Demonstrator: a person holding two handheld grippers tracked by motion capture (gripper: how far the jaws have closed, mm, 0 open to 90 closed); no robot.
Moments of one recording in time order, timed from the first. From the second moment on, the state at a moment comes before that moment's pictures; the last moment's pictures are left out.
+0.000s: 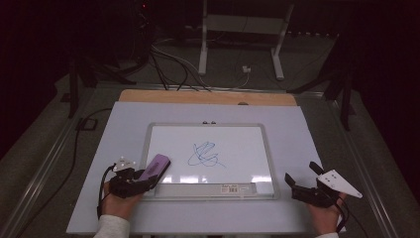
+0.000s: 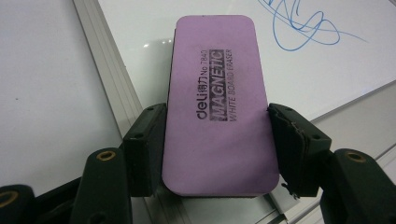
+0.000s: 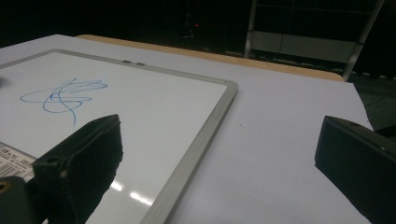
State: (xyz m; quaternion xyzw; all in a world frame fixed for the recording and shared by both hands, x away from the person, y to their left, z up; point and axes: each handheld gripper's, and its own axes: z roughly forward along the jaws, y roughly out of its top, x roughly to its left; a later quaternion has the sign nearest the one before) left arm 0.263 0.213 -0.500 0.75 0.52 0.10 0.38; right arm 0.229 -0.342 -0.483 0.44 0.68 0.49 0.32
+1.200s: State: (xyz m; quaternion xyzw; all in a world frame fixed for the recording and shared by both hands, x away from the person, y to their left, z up) left arm 0.307 0.188 -0.474 0.74 0.49 0.16 0.43; right arm 0.229 -0.343 -0.482 0.45 0.67 0.49 0.33
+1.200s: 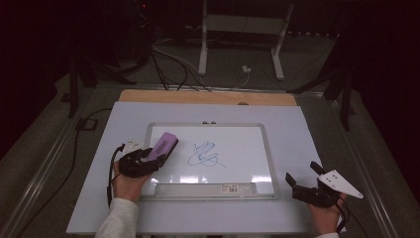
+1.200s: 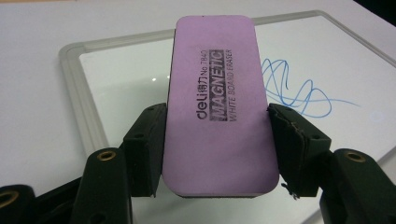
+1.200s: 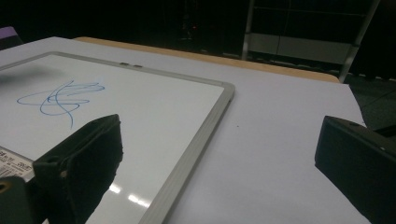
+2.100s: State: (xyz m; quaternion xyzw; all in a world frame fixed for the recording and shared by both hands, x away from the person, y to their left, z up) left arm 0.334 0.164 -0.481 0.75 0.48 0.18 0.43; right arm 0.229 -0.344 -0.482 0.45 0.67 0.49 0.33
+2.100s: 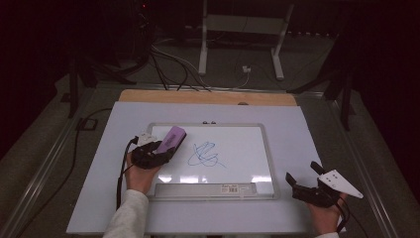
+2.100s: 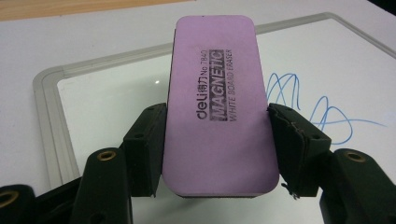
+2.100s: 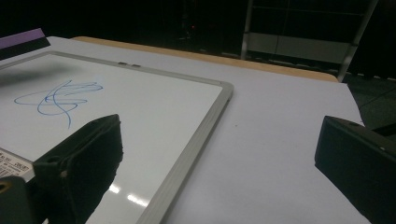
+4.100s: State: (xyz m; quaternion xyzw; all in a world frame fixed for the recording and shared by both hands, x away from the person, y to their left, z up) left arm 0.352 0.128 -0.506 0.79 0.47 0.16 0.37; right arm 0.229 -0.346 -0.482 0.45 0.67 0.48 0.33
